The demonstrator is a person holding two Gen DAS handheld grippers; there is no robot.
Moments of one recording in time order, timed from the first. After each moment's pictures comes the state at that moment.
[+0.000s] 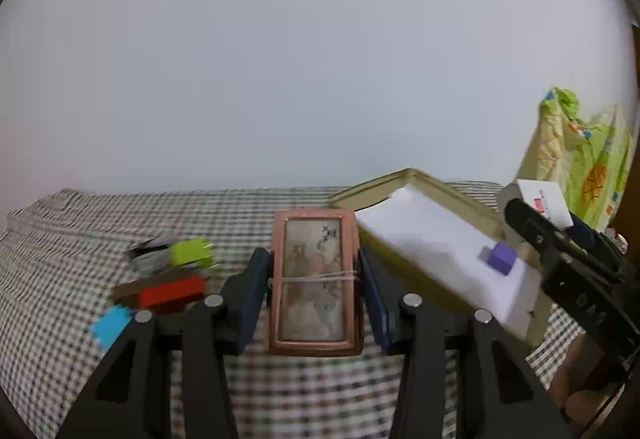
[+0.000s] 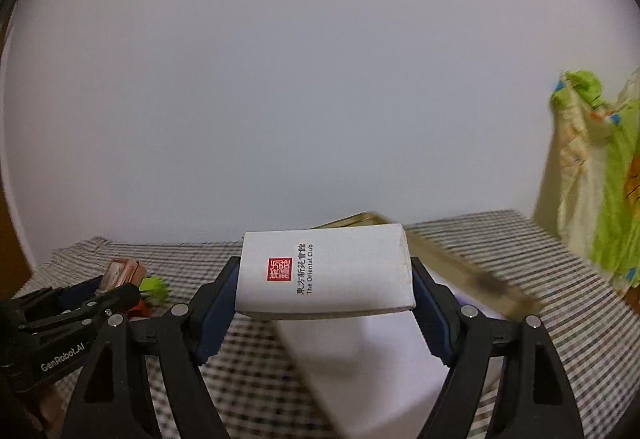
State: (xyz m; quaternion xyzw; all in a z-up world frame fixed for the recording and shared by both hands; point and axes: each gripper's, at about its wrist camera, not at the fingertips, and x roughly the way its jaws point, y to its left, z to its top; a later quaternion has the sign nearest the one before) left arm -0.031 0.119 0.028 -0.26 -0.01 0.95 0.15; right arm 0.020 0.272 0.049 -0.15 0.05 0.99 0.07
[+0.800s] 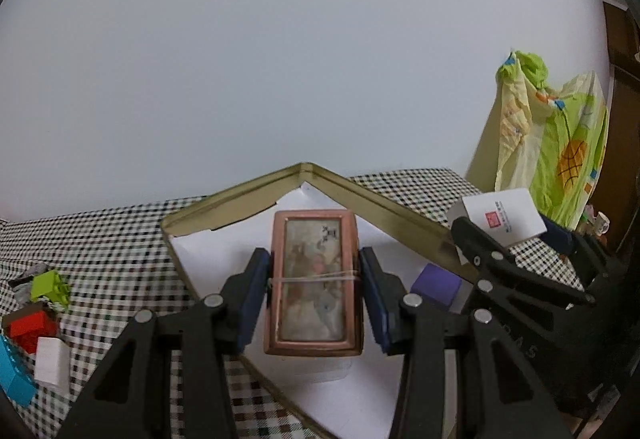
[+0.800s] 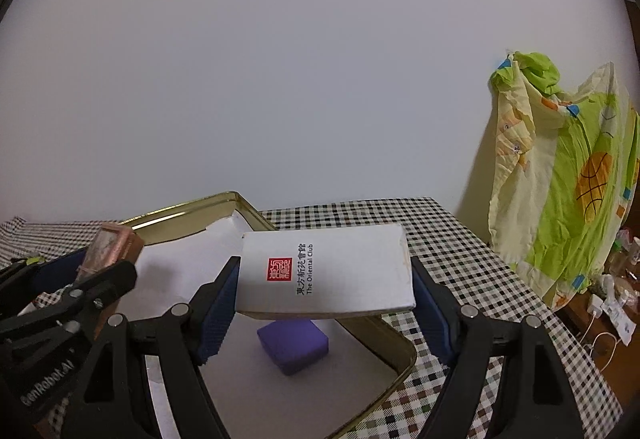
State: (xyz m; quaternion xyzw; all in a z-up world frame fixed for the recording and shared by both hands) left arm -0.067 0.254 0.012 -0.27 0.02 0.94 0.21; right arm -0.013 0.372 0.026 -0.21 0.01 0.96 0.16
